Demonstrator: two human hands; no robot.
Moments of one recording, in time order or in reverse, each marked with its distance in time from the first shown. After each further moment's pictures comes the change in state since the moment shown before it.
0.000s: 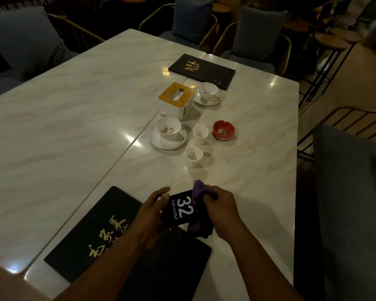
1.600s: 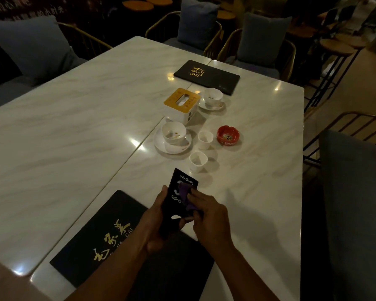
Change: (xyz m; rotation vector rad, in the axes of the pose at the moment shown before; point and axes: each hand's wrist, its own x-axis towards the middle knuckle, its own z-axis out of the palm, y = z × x) left_hand -0.008 0.012 0.011 -0.167 -0.005 -0.165; right_hand -0.025 0.007 0.025 -0.495 0.008 -0.644
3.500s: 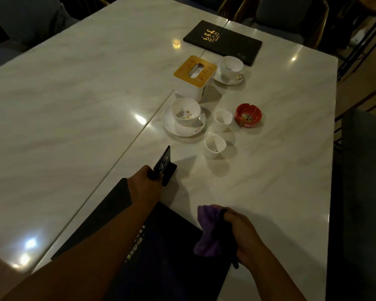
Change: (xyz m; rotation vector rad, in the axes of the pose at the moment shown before) left_hand 0.123 0.035 -0.083 0.961 0.700 0.562; right_hand 0.004 0.062 0.027 0.895 -0.087 1.117
